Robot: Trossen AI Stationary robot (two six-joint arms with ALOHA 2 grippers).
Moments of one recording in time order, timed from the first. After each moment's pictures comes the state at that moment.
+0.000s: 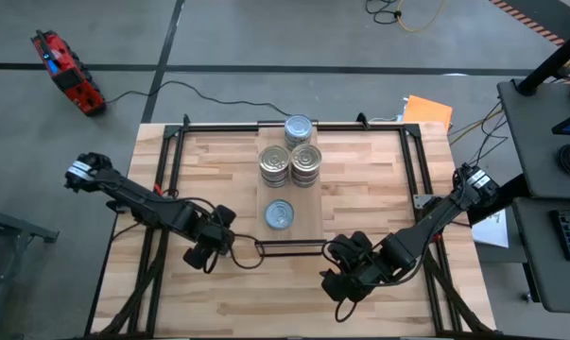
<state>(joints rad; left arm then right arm) -0.41 1.34 0.91 -0.93 -0.06 0.15 0.62 1.68 1.43 -0.86 0.41 1.25</state>
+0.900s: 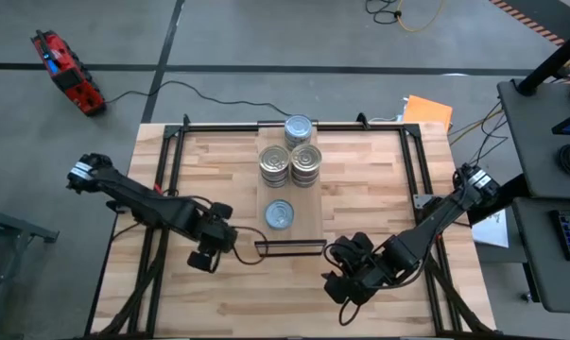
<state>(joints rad) -0.41 1.40 1.02 -1.04 -0.06 -0.04 0.64 1.67 1.43 -0.87 0.42 1.24</state>
